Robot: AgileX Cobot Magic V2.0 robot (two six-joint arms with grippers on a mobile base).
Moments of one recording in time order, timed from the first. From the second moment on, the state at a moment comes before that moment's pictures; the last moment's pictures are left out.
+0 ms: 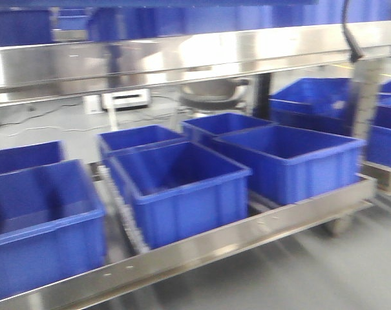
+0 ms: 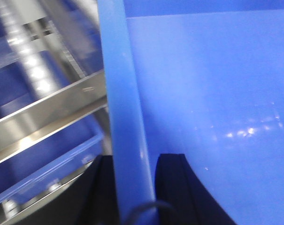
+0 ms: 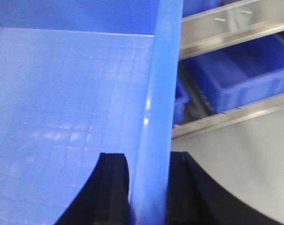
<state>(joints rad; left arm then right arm) -0.23 1.75 -2.24 0.10 1.28 -0.16 0.33 1.84 -2.34 -0.11 1.27 0.25</state>
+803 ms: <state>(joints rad) -0.23 1.75 -2.24 0.10 1.28 -0.16 0.33 1.84 -2.34 -0.11 1.27 0.25</state>
